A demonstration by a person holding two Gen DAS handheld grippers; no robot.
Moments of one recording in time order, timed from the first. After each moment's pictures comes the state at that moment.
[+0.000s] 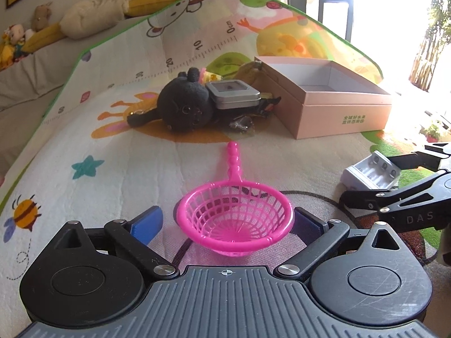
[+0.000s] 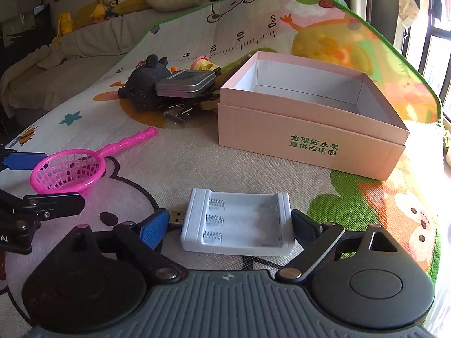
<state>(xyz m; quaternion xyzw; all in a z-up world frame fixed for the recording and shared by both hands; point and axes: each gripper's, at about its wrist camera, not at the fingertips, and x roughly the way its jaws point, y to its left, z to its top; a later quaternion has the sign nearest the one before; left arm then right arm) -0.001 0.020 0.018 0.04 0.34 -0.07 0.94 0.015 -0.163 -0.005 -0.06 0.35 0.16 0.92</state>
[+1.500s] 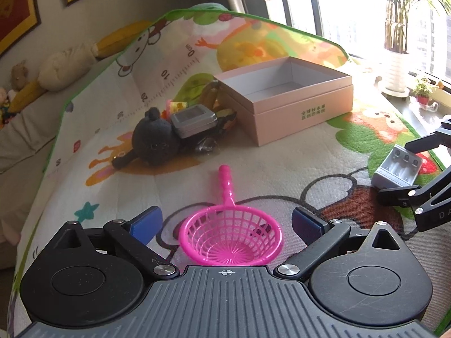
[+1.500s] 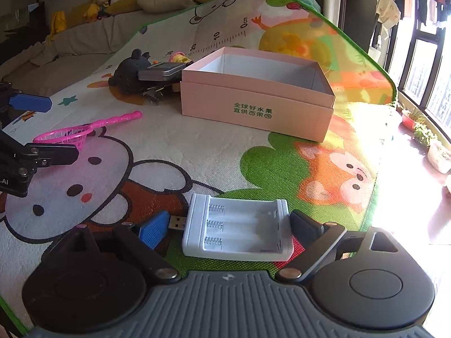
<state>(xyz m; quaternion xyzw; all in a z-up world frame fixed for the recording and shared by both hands) -0.026 -0.024 0.038 0.14 0.31 -0.09 0.94 -0.042 -0.220 -0.002 -0.08 0.35 0.13 0.93</state>
